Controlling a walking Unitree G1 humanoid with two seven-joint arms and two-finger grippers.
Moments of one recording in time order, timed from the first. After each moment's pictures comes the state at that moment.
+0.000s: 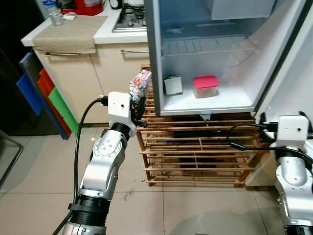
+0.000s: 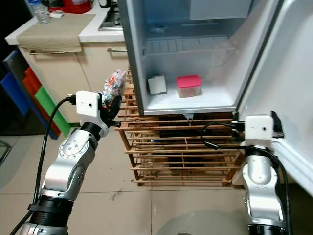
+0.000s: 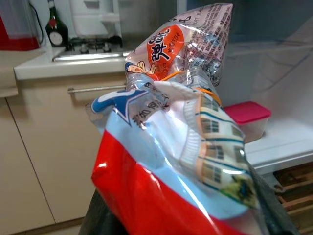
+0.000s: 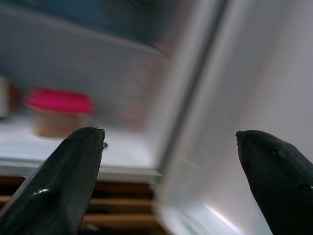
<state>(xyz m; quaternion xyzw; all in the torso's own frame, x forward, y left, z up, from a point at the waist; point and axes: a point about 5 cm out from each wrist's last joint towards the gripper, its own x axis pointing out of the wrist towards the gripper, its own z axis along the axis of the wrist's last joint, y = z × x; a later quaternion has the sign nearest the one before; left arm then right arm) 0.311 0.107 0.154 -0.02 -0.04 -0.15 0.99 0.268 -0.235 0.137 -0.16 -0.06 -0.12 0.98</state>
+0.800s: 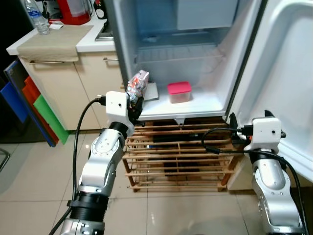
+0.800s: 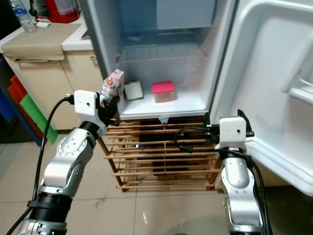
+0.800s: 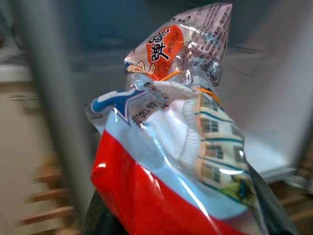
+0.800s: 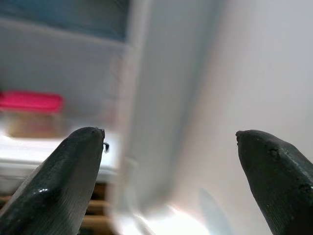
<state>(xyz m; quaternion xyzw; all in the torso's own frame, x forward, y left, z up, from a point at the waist) 0.318 0.109 0.149 -0.03 -0.03 -0.14 0.99 0.262 -0.207 0.130 -0.14 -0.05 -0.06 0.99</state>
